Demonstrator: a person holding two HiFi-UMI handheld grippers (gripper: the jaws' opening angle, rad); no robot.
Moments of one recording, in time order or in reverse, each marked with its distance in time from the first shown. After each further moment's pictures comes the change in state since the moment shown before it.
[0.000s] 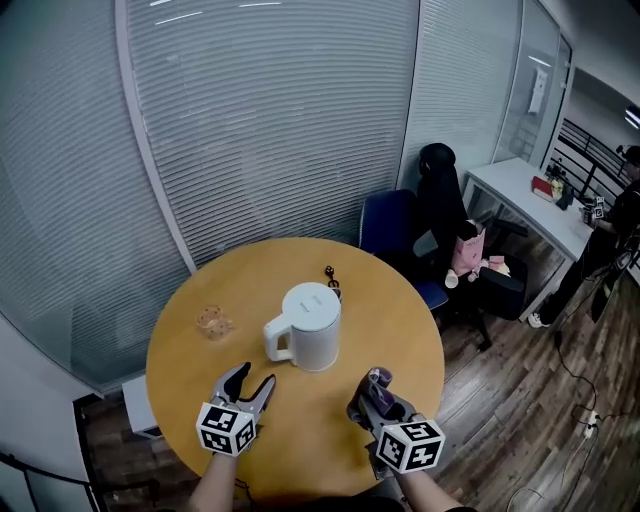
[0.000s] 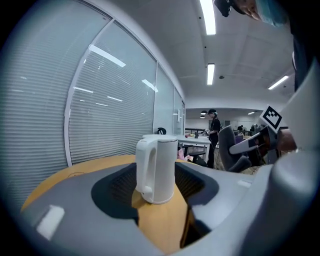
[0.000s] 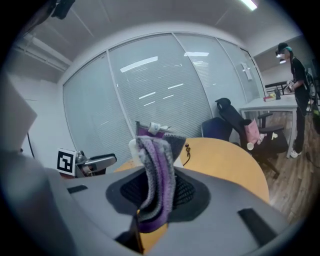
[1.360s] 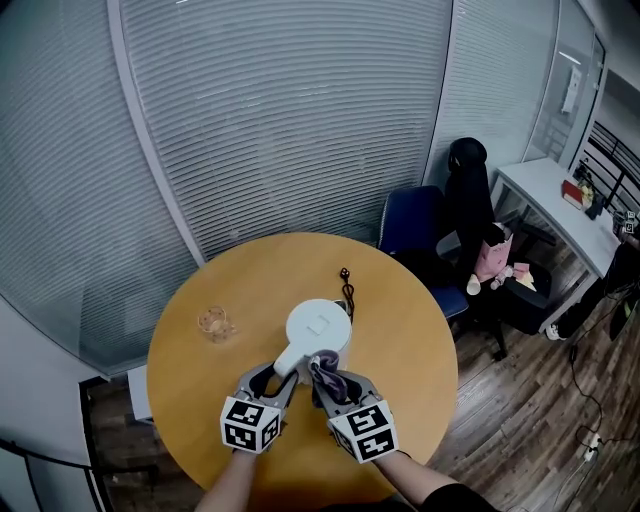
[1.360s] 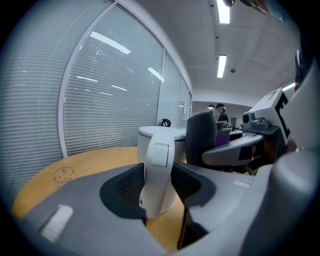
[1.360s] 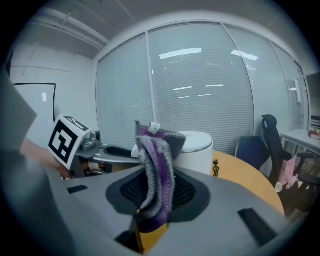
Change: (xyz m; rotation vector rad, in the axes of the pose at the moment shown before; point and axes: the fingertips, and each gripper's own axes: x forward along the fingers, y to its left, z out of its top) left arm 0.080 -0.008 0.002 -0.063 0.127 0.036; right arm 0.121 0.053 0.036 -0.365 0.079 0.250
